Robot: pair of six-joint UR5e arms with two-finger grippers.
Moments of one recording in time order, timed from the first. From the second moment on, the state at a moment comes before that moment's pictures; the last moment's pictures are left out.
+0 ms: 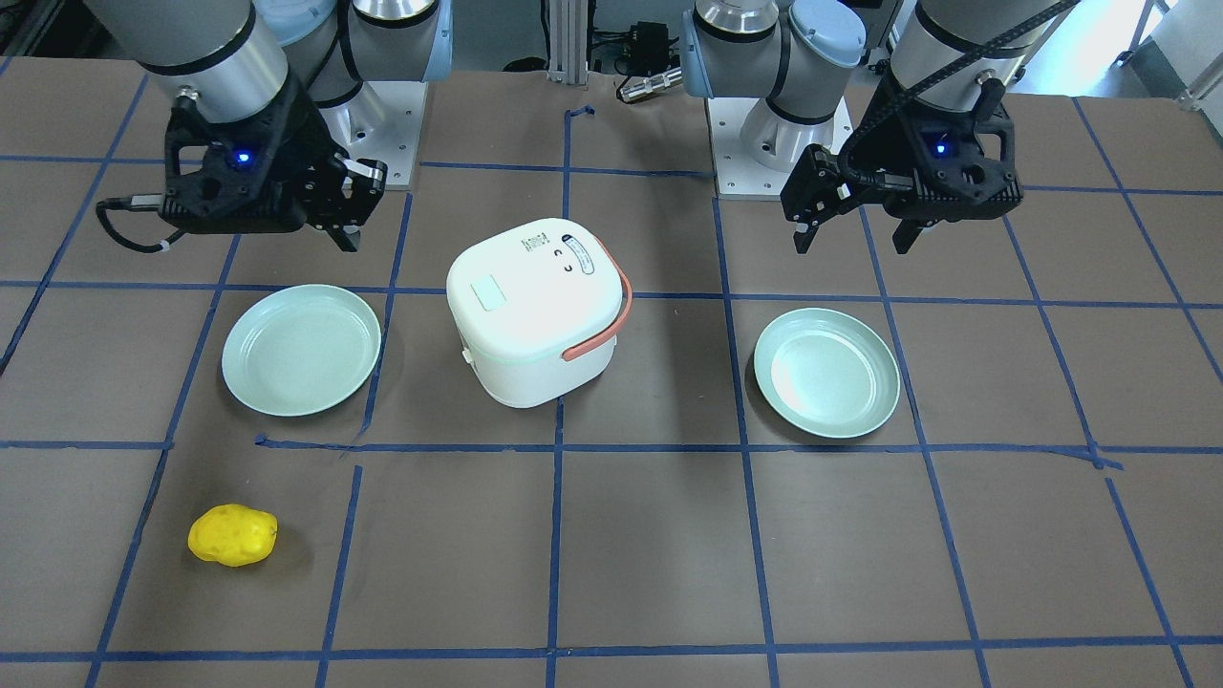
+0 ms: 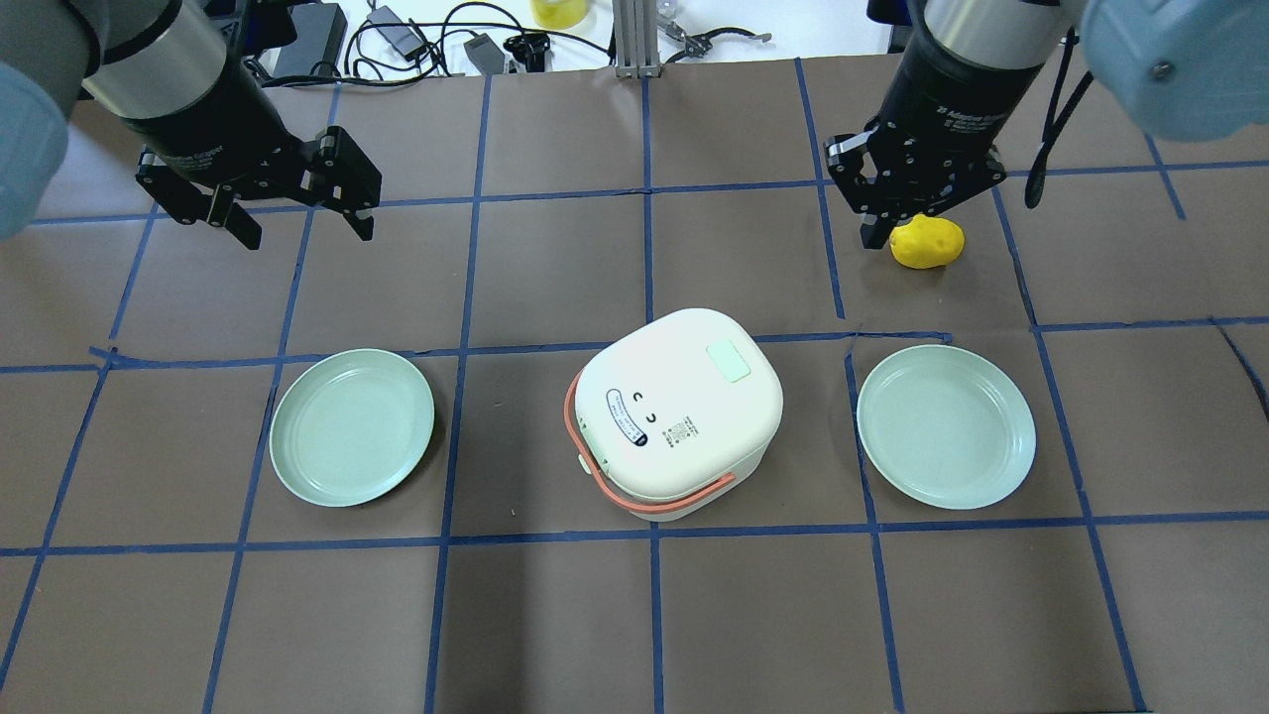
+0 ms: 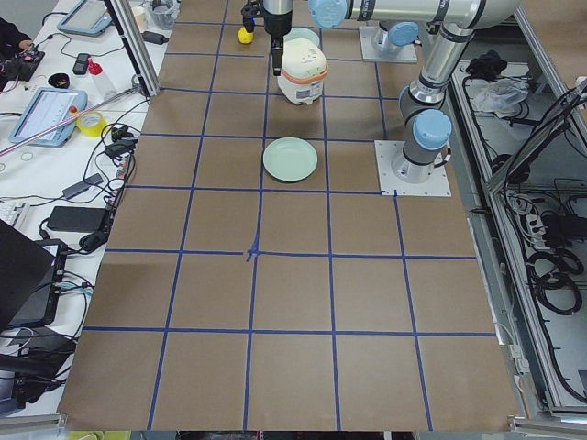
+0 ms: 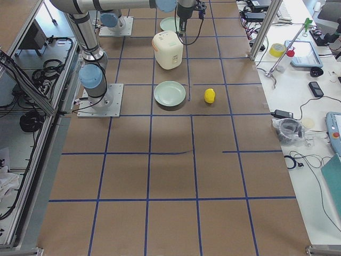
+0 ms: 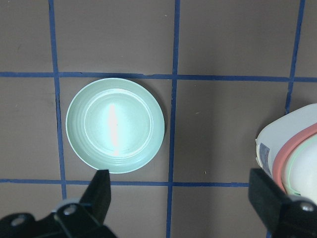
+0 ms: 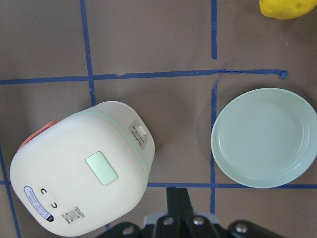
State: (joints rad) left arm -1.53 -1.54 -1.57 -1.56 1.56 0.00; right arm 1.64 -1.52 1.50 -1.47 -1.45 0.09
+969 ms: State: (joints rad) left arm -1.53 -1.54 -1.57 -1.56 1.56 0.00; right arm 1.79 -1.47 1.66 -1.70 -1.44 0.20
